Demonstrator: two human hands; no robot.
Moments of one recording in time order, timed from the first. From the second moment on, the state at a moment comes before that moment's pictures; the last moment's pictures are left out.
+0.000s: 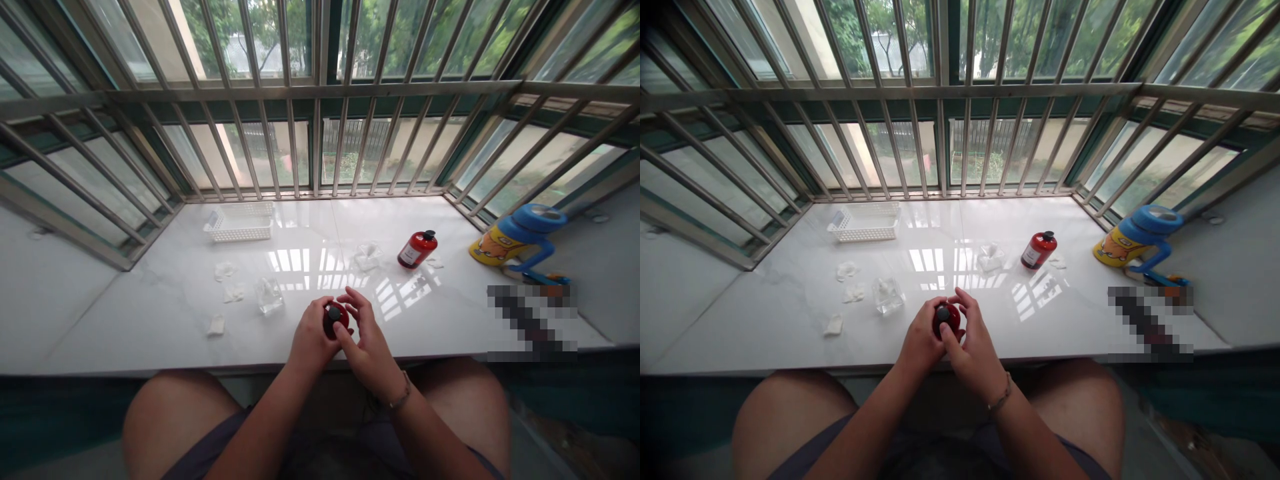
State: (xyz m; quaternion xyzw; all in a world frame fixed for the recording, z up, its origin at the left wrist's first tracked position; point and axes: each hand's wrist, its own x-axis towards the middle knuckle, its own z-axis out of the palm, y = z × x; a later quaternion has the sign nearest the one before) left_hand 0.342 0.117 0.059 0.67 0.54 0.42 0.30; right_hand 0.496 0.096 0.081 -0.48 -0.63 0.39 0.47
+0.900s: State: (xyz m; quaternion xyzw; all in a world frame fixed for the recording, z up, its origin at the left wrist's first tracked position) left_hand 0.342 0.118 0.052 0.67 0.53 0.42 0.29; right_hand 0.485 0.101 0.089 -0.52 -0.65 0.31 0.46
